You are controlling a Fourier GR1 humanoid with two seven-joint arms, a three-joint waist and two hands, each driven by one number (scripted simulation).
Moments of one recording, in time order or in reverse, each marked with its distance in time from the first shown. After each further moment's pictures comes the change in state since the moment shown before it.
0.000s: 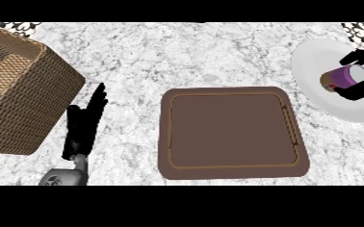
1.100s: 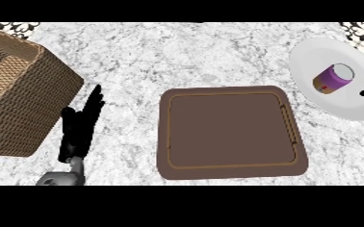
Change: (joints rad) left arm 0.020 0.005 0.016 -0.014 0.007 -0.011 -0.002; right arm 0.029 -0.113 -0.345 0.097 -0.378 0.412 -0.386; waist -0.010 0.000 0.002
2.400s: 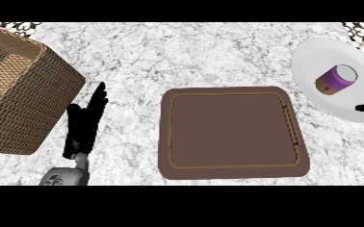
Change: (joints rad) left arm -0.029 -0.019 0.000 0.023 -0.015 0.001 0.001; right arm 0.107 0.035 0.014 -0.040 -0.016 -0.070 -0.068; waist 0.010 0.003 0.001
